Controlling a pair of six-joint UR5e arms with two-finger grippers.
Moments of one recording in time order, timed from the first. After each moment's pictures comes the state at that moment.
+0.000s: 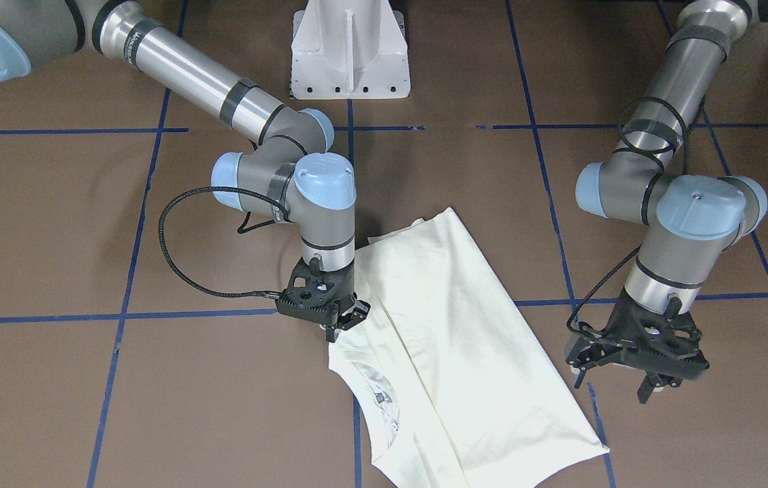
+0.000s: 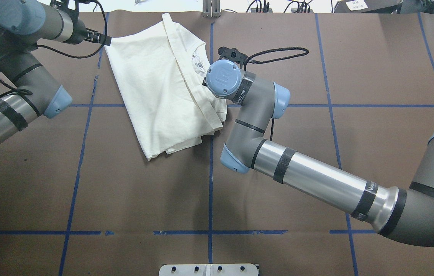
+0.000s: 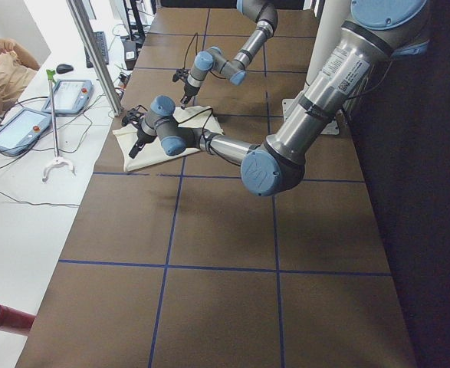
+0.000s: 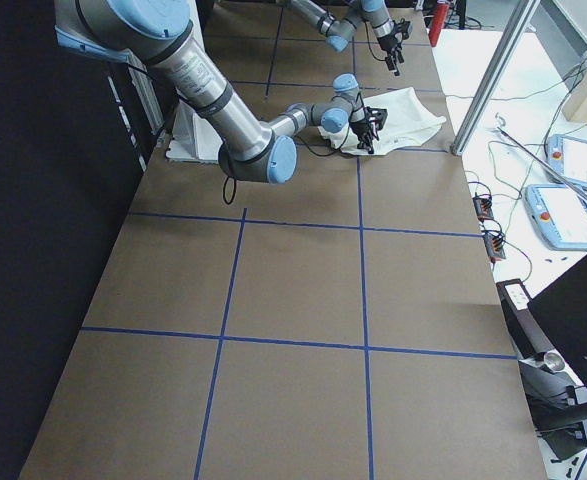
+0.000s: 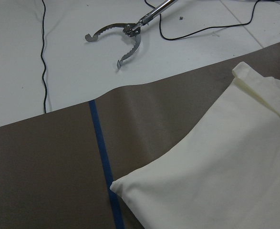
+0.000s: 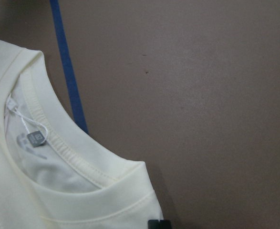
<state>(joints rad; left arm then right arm) -0.97 -2.19 -1.16 -2.36 -1.80 -0.66 0.59 -0.60 1.02 -1.14 1.54 1.52</state>
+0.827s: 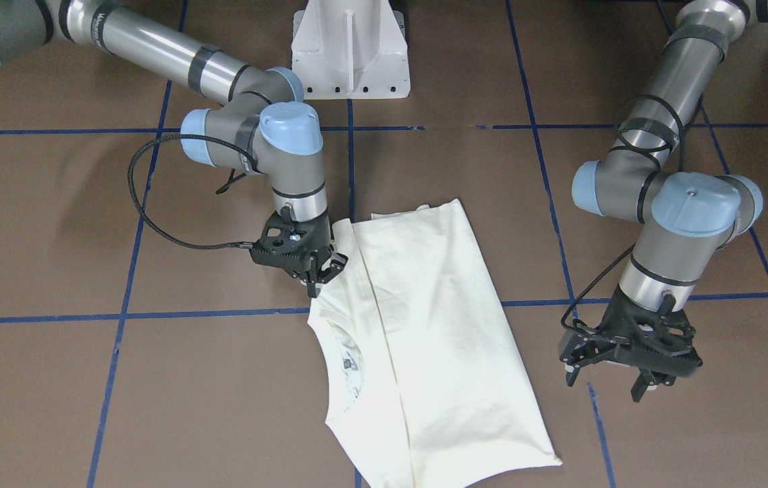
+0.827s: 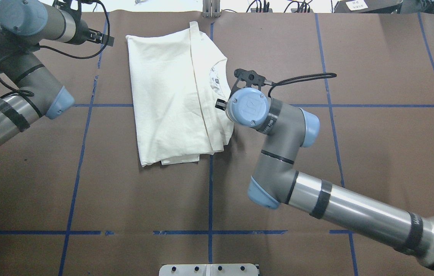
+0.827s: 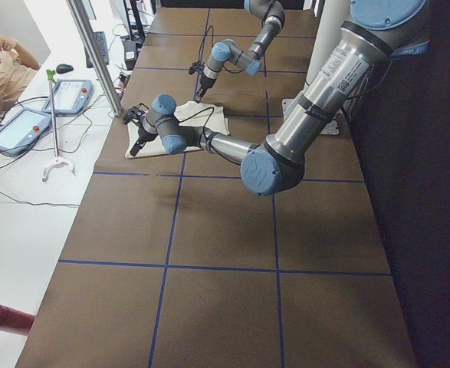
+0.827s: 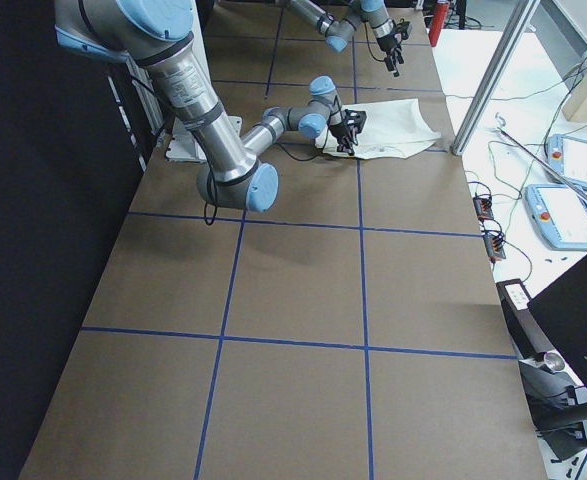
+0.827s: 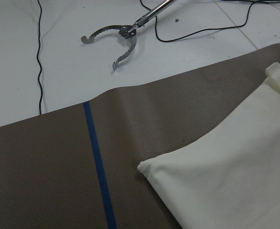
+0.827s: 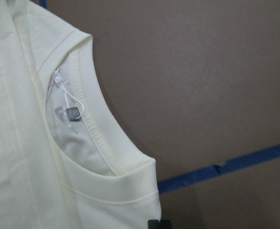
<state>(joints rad) -0.96 -2.19 -1.18 -2.36 -1.80 -0.66 0.50 -0.88 1.43 -1.23 1.50 1.53</state>
